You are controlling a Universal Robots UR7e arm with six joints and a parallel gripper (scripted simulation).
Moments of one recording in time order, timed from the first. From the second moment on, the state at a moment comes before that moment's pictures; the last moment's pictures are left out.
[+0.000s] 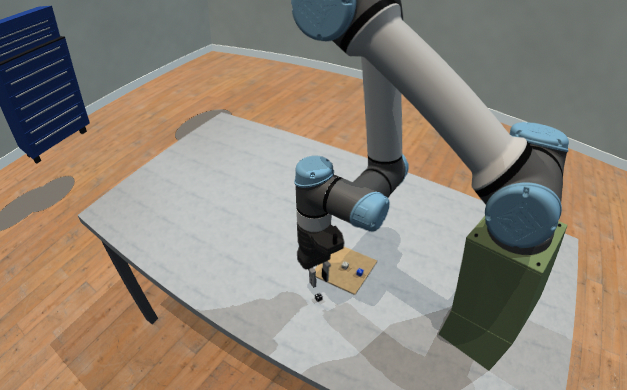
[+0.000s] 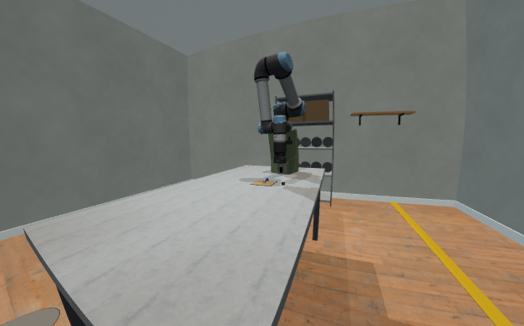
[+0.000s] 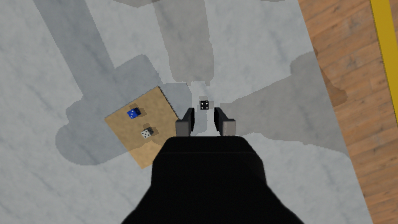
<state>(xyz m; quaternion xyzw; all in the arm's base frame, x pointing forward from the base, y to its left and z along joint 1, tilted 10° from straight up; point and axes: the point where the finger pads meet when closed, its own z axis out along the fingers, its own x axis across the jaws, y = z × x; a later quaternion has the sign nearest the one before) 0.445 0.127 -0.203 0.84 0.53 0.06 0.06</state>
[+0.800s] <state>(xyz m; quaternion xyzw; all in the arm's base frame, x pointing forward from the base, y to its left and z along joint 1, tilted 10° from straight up) 0.448 0.127 -0.222 0.85 0.53 0.06 0.06</state>
